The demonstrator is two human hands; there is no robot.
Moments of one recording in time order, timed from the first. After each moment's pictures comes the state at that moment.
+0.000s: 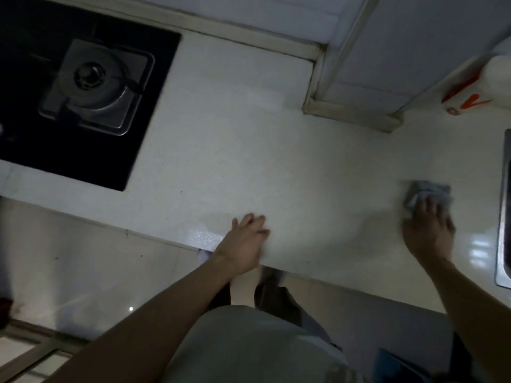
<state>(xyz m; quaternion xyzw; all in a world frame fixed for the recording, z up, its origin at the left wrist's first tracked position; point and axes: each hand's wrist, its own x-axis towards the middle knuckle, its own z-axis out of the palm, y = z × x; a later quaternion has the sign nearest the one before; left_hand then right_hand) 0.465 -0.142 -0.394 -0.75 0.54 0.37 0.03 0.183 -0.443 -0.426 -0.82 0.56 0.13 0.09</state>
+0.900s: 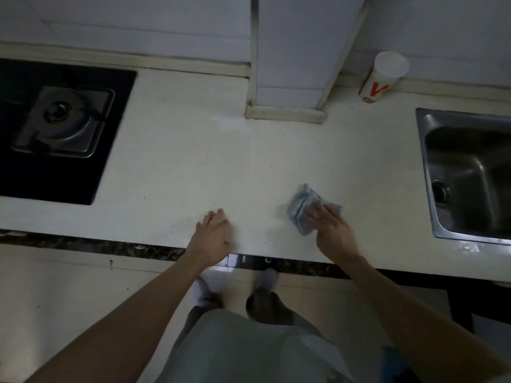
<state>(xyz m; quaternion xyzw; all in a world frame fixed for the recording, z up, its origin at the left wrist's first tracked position) 0.421 -0.146 -0.389 -0.81 0.48 0.33 0.08 0.171 -0.349 -0.427 -0.95 0.26 -0.03 0.17</state>
